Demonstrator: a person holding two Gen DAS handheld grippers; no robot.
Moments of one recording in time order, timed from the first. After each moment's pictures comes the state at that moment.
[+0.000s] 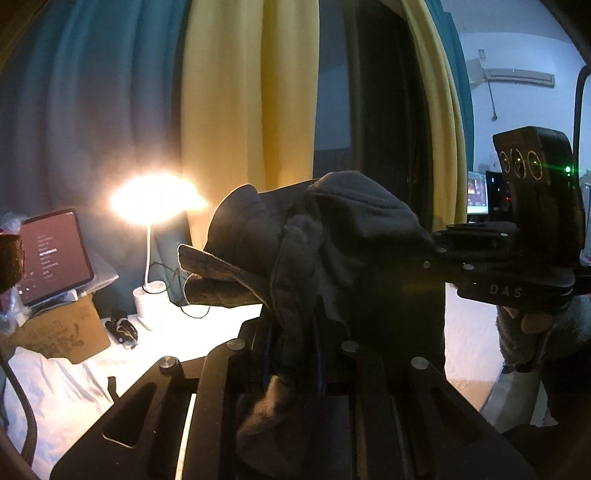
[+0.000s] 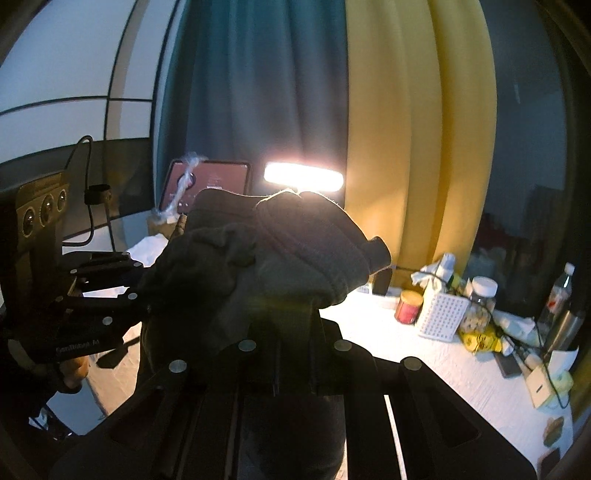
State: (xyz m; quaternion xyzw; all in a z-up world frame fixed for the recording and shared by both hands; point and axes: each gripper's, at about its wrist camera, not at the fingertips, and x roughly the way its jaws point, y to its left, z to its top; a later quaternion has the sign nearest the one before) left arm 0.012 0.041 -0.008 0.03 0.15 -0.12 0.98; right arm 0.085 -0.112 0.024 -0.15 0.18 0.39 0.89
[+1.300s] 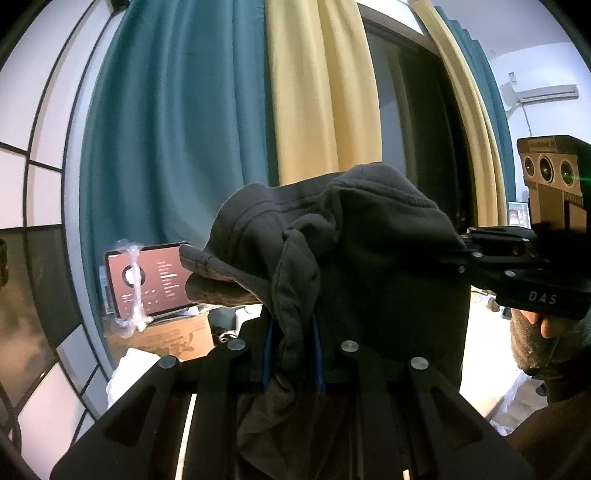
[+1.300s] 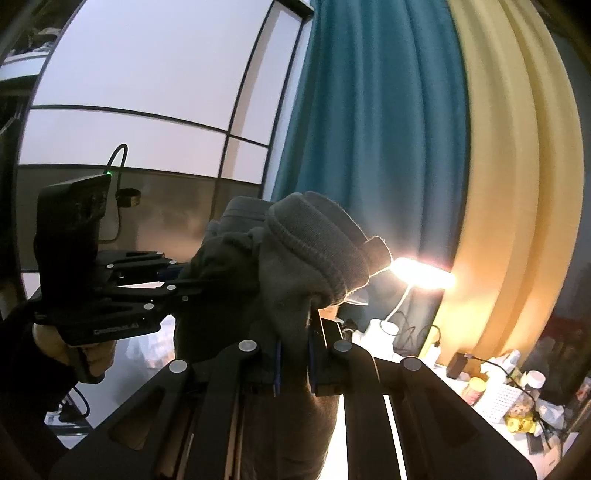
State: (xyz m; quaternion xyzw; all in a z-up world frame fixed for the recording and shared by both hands) left arm -0.110 0.137 0.023 0.03 0.08 0.01 1.00; right arm -0.030 -0.026 0.070 -0.17 0.08 0.52 0.83
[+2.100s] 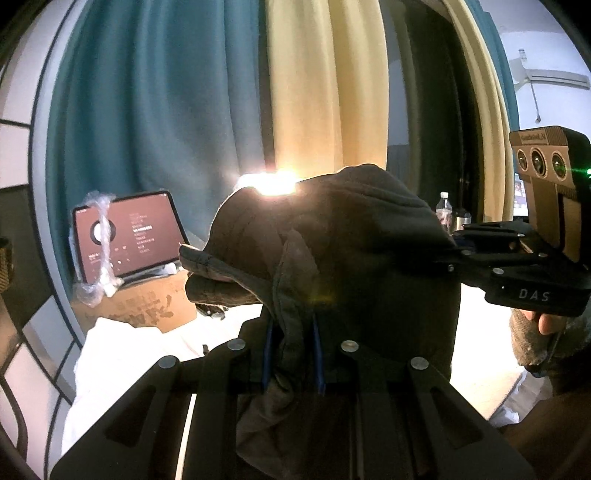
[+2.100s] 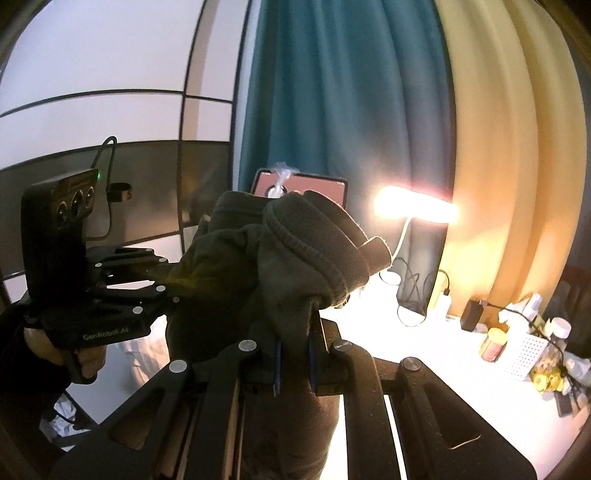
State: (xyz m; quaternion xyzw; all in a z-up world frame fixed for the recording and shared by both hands) left arm -0.041 0.154 -0.015 0.02 0.17 -0.02 0.99; right arm 0.049 -0.007 0.013 -0.15 0.18 0.50 0.83
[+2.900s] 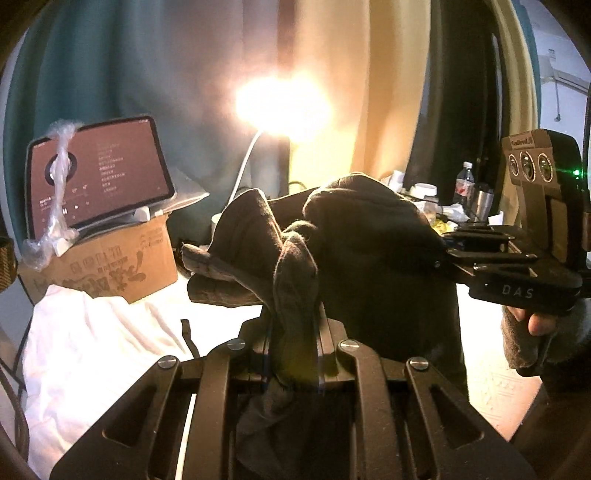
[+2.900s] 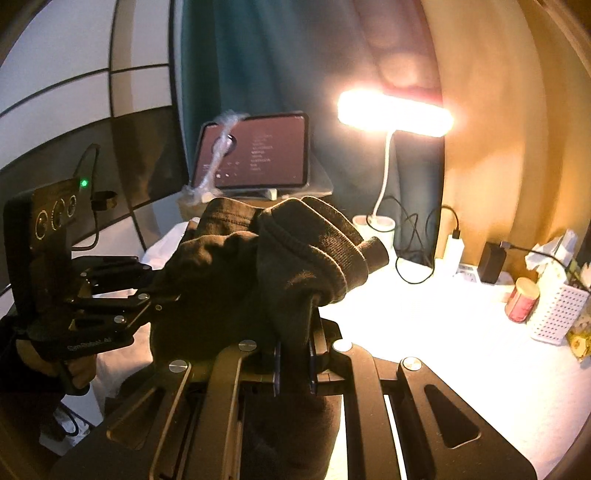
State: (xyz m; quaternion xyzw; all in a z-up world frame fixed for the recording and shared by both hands) left arm 0.055 0.184 -0.067 -0.02 0.26 -0.03 0.97; right arm 0.160 0.033 -0.059 -0.12 0.28 0.48 0.83
